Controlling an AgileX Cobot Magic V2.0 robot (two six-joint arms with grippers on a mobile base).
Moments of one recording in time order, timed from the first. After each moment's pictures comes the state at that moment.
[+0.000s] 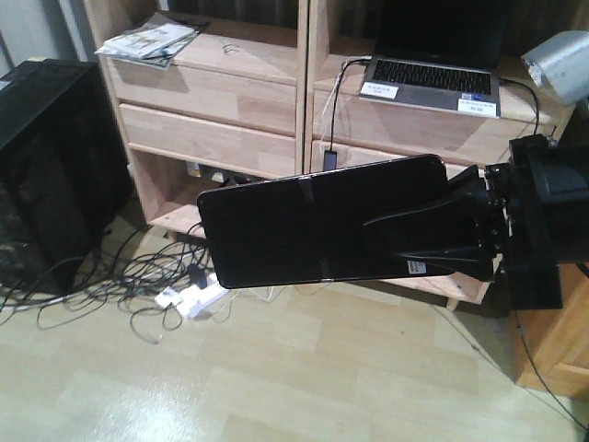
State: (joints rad) left arm -0.04 -0.02 0.03 -0.14 0.23 0.14; right arm 0.12 1.14 -1.03 1.18 1.23 -1.02
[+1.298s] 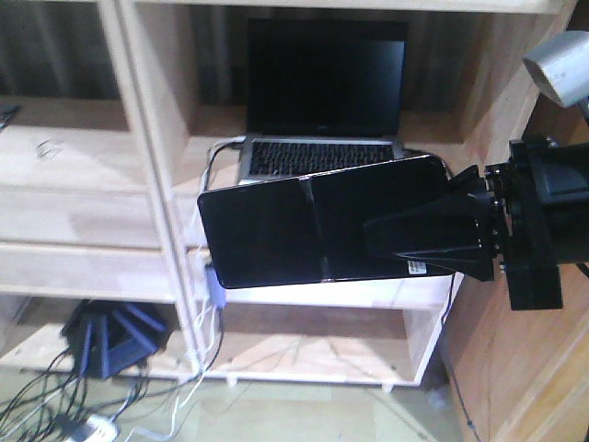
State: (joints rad) left arm -0.04 -0.02 0.03 -0.14 0.23 0.14; right arm 0.12 1.14 -1.03 1.18 1.23 -1.02
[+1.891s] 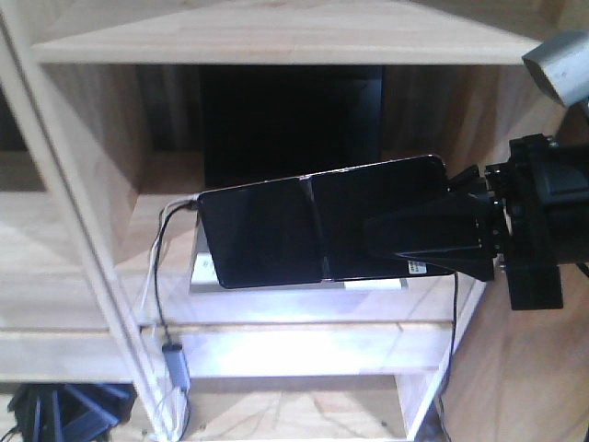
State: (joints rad) left arm -0.04 -0.02 0.03 -0.14 0.23 0.14; right arm 0.12 1.14 -1.03 1.18 1.23 -1.02
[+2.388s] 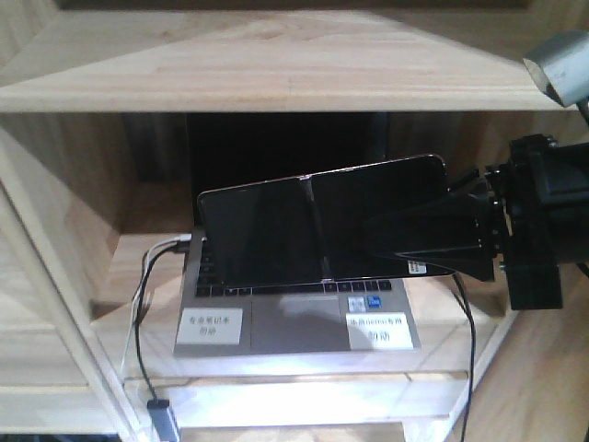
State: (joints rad) left arm -0.04 -0.02 0.03 -0.14 0.23 0.14; right arm 0.12 1.14 -1.03 1.18 1.23 -1.02
